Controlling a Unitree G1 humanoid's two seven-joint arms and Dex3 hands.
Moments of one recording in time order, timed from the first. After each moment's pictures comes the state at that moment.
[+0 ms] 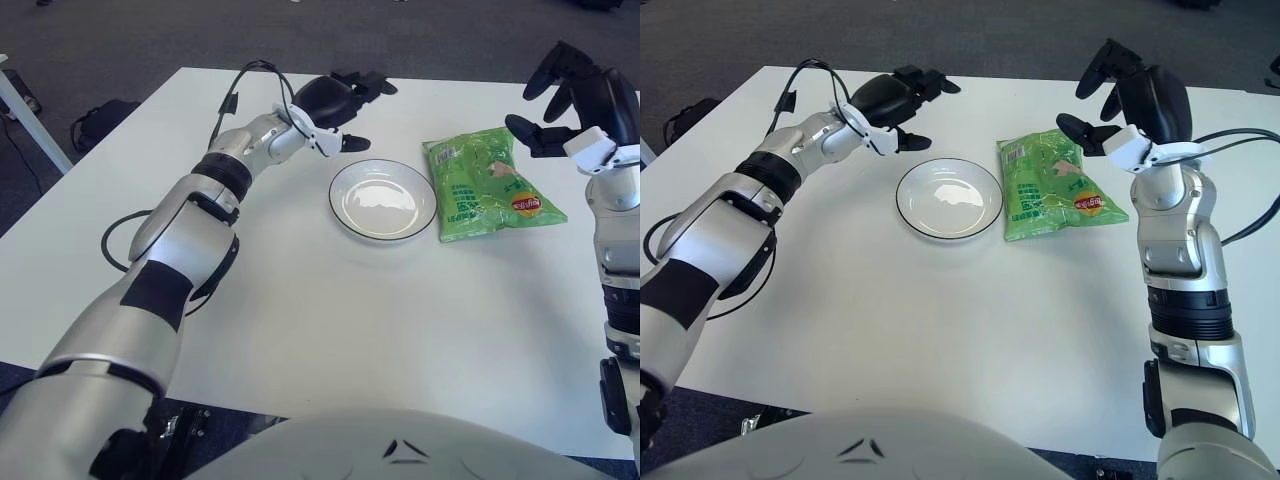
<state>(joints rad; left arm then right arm) -1.18 0.28 -0.52 1.14 0.72 -0.70 0.27 -0.41 -0.64 -0.09 -0.15 -0.43 0.07 0.02</state>
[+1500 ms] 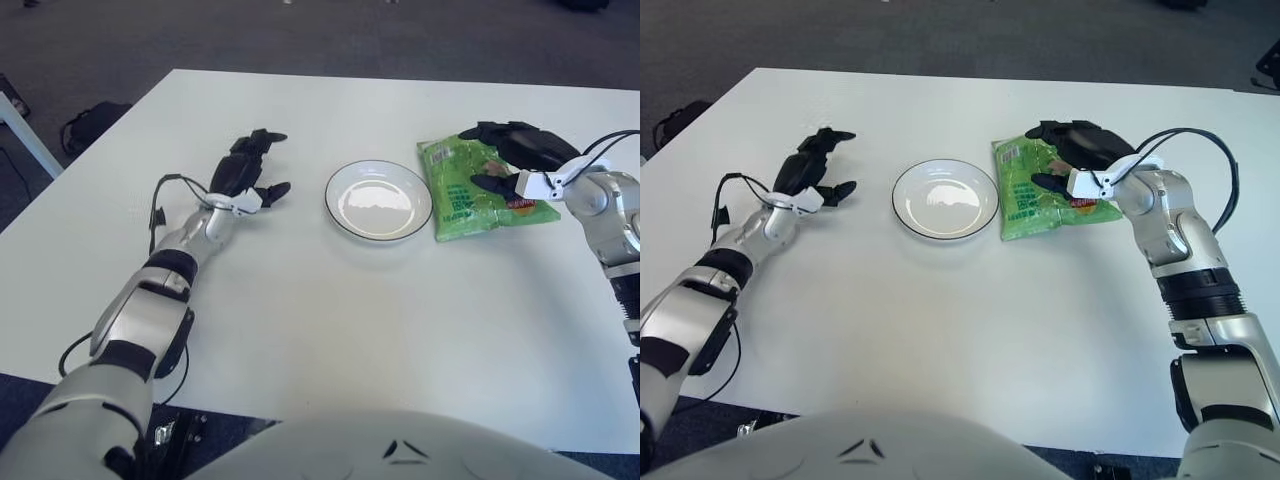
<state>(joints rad) -0.70 0.40 -0.33 1.16 0.61 -0.80 0.55 -0.49 -0.80 0.14 0.20 -0.54 -0.18 0.40</state>
